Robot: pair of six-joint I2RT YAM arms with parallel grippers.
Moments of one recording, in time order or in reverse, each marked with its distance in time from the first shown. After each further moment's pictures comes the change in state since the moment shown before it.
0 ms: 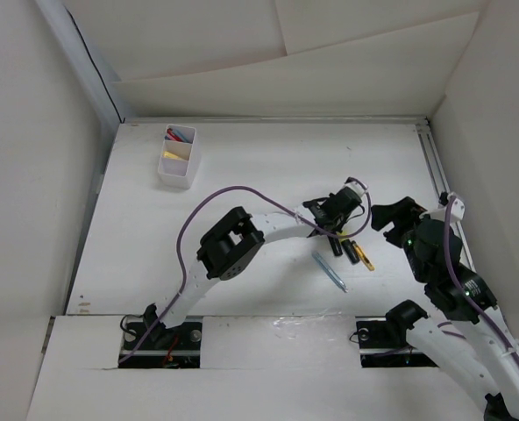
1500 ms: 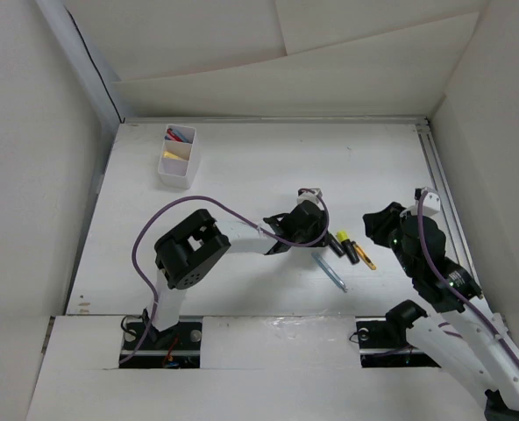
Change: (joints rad) left arm 0.043 -0.380 -0.659 0.386 0.227 -0.557; right arm 0.000 0.056 -0.072 0.087 -0.129 -0.107
